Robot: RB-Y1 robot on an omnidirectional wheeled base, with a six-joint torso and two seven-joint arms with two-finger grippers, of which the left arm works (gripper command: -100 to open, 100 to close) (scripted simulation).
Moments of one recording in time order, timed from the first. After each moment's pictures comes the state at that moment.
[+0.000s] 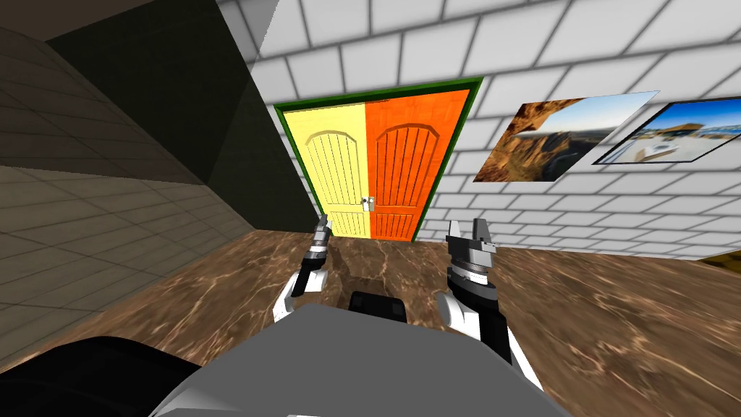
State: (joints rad) arm 0.39 0.08 0.08 -2.04 -0.08 -0.47 -0.05
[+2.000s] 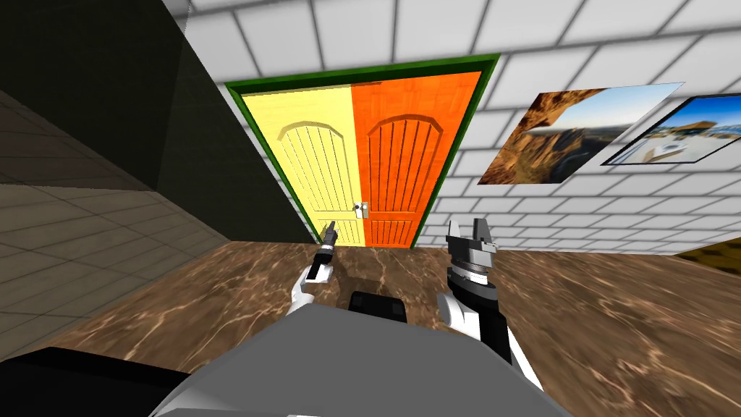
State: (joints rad) arm 0.22 0.13 0.10 -1.66 -0.01 -0.40 0.02
